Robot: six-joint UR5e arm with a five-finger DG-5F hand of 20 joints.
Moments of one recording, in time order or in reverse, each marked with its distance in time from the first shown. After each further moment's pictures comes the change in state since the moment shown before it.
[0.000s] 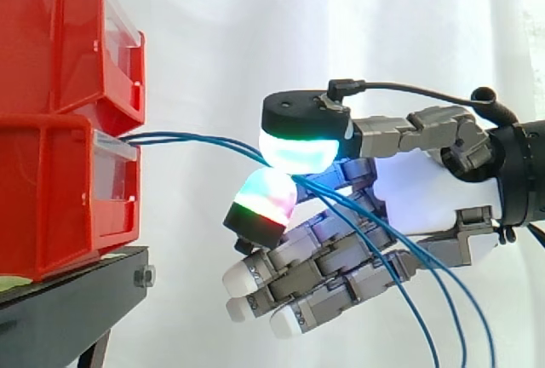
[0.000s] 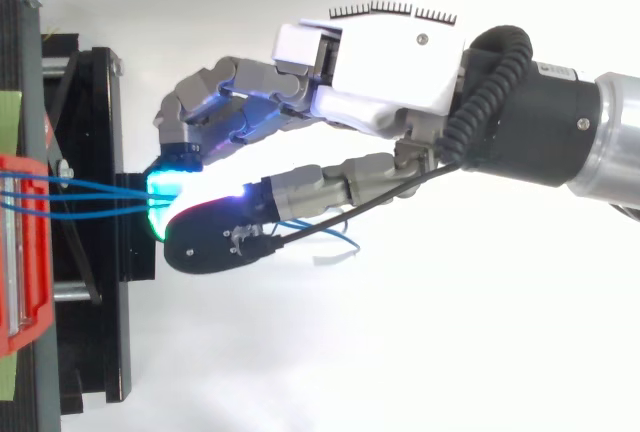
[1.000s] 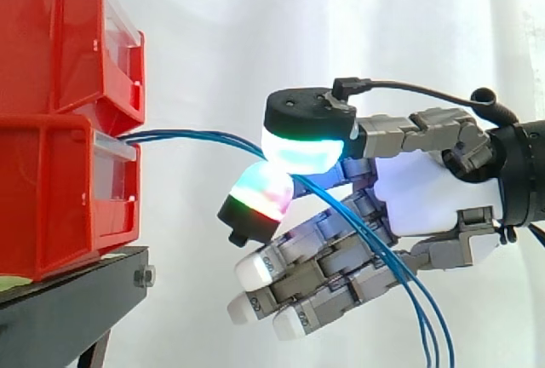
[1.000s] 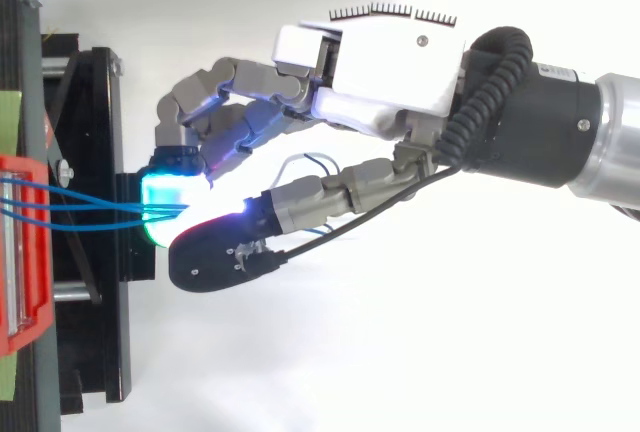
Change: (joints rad) arm 0.000 0.000 0.001 -0.006 -0.001 0.000
